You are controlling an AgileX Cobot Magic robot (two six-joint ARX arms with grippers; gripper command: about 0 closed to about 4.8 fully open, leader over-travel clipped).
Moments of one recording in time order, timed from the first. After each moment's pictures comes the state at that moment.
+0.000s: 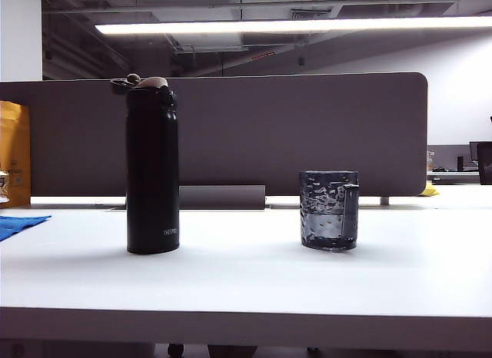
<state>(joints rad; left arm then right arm) 0.01 0.10 0.27 0.10 0.30 -0.22 -0.01 0.20 0.57 -0.24 -0.20 0.12</state>
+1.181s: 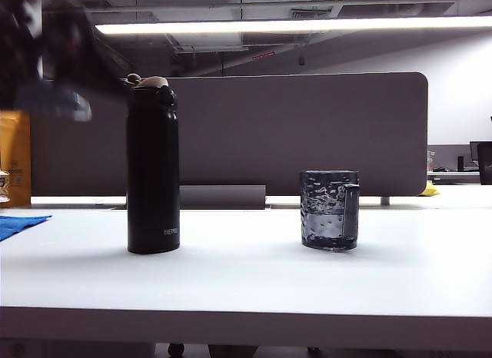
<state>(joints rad) -0.27 1.06 0.47 0.30 0.32 0.09 0.40 0.82 0.81 -0.04 -0.21 0.11</state>
